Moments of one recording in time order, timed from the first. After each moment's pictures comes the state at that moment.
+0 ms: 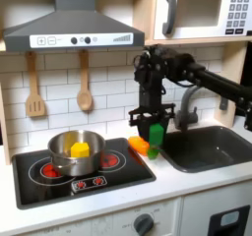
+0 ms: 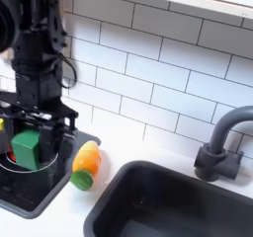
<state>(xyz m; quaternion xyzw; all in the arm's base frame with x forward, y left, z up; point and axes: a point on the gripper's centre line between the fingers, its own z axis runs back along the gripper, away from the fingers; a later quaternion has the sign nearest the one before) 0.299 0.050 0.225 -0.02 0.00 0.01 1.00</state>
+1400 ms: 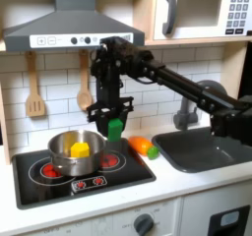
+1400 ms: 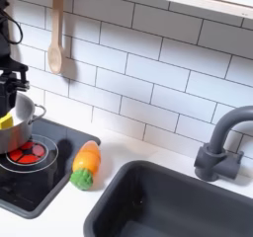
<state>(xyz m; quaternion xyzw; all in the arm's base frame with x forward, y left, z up) 0.327 0.128 0.235 -0.02 -0.02 0.09 1.00</state>
